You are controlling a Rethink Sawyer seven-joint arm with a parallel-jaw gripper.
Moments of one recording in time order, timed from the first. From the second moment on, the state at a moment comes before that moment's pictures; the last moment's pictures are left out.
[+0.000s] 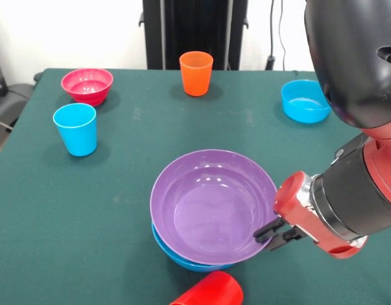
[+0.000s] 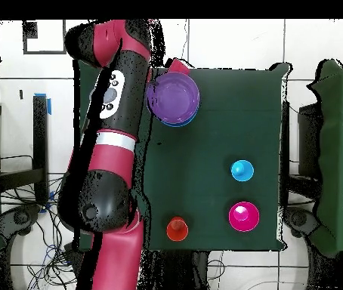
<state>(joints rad) -0.14 0.36 -1.72 0.02 1.15 1.38 2.12</state>
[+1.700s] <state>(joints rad) -0.14 0.36 -1.71 0.02 1.09 1.33 2.12</state>
